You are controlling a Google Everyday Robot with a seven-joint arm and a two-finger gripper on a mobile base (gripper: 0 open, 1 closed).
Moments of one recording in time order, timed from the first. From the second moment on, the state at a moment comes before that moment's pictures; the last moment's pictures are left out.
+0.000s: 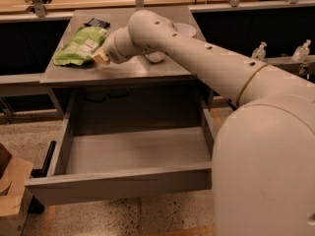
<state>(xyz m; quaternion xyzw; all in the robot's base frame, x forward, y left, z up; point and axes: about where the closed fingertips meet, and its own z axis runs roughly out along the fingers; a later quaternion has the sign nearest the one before) 0.760 0.186 0.871 -0.53 0.68 0.17 0.47</state>
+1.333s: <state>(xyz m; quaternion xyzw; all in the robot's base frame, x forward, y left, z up) 0.808 0.216 0.867 -0.54 0.65 0.21 0.49</state>
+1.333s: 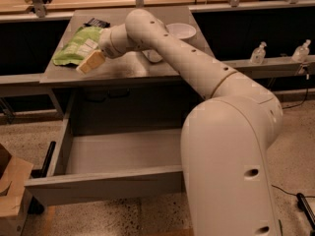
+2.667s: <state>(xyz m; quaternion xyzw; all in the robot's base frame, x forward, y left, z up) 0.838 0.255 0.846 -0.51 0.64 0.28 0.50</state>
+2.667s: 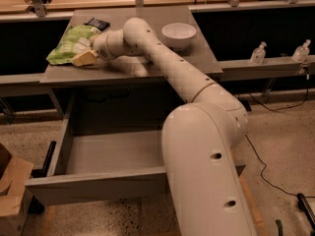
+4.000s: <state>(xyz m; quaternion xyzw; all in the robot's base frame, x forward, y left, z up) 0.764 0.165 0.938 -0.47 0.68 0.19 0.53</state>
